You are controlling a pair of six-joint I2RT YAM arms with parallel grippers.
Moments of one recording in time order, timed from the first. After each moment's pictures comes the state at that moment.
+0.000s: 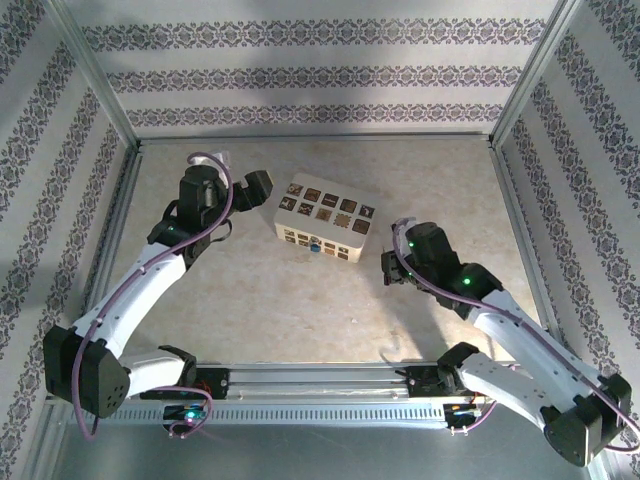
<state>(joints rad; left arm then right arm) -0.32 1.22 1.03 -0.20 0.06 -0.57 0.56 0.87 0.76 -0.62 -0.02 0.37</state>
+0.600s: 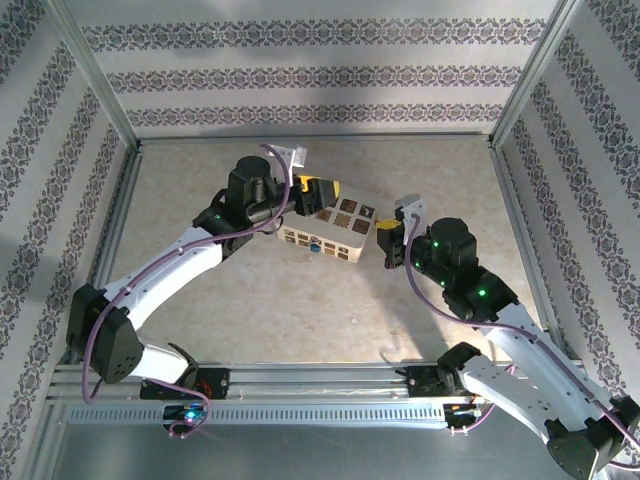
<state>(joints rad) -0.58 1.43 1.19 0.02 0.37 -0.54 0.54 0.78 0.76 -0.29 -0.11 0.13</state>
